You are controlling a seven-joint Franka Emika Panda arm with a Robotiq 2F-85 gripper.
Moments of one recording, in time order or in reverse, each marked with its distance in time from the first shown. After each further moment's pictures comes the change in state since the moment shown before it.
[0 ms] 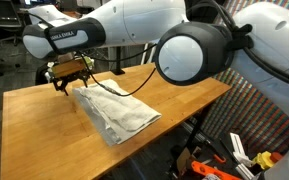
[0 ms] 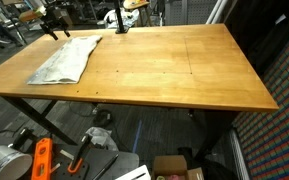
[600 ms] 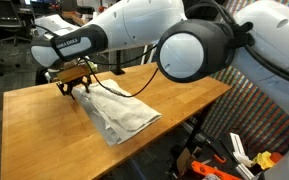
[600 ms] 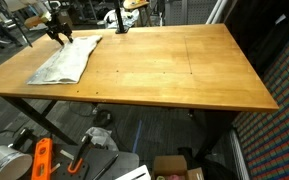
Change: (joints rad) arm -0.013 -0.014 -0.009 -0.087 -0.010 0.070 -0.013
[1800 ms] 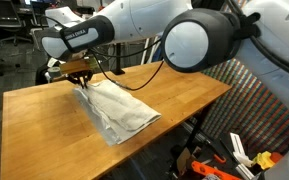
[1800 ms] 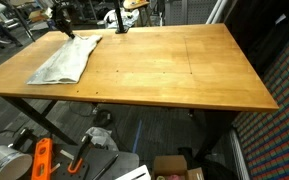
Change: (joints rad) arm -0.036 -0.053 -0.028 -0.045 0.016 0.073 0.190
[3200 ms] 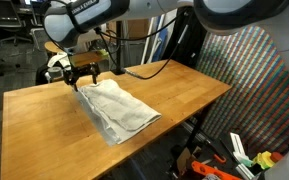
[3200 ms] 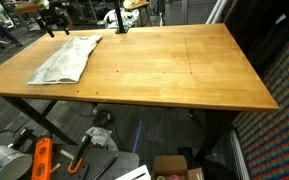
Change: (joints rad) arm -0.115 -0.245 0.150 -0.351 0.041 0.009 -0.319
